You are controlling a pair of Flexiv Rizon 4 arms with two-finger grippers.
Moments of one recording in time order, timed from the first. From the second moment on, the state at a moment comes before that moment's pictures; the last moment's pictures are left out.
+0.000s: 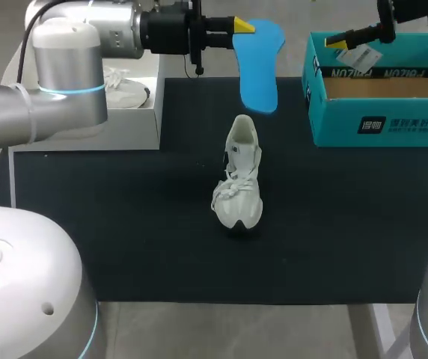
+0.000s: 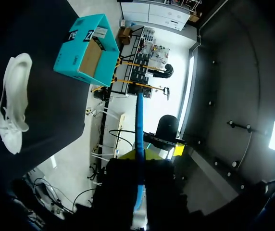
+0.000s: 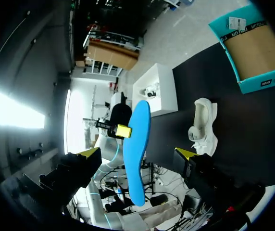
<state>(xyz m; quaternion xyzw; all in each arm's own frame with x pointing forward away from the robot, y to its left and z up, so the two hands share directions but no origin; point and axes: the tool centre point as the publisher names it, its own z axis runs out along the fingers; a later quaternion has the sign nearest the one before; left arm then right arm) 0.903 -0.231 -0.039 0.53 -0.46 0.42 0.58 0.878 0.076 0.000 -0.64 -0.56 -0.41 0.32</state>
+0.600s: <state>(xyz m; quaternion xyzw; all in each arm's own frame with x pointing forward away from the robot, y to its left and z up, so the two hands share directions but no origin) 0.913 -0.237 -0.043 0.52 -0.45 0.44 0.58 0.861 0.089 0.026 -0.73 -0.59 -0.30 0.18</state>
